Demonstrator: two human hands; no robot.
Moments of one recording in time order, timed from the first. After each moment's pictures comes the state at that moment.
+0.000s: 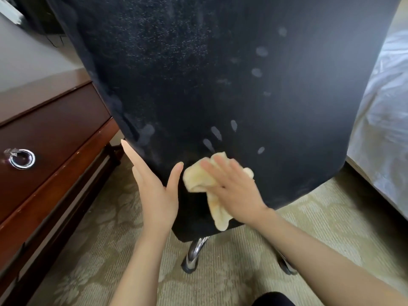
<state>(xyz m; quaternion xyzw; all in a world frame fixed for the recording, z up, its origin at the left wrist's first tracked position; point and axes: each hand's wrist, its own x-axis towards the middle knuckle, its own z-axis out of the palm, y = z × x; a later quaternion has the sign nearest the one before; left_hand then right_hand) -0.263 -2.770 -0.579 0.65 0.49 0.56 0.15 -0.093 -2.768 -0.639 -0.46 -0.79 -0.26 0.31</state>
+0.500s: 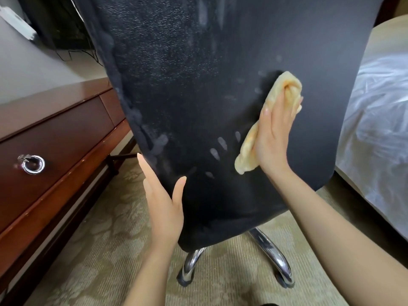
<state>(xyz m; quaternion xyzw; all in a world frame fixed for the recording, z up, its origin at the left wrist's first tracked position) -0.253 -2.784 -0.580 0.65 0.50 0.55 0.16 -0.048 -2.766 -0.526 -0.52 -0.48 -0.02 0.70</state>
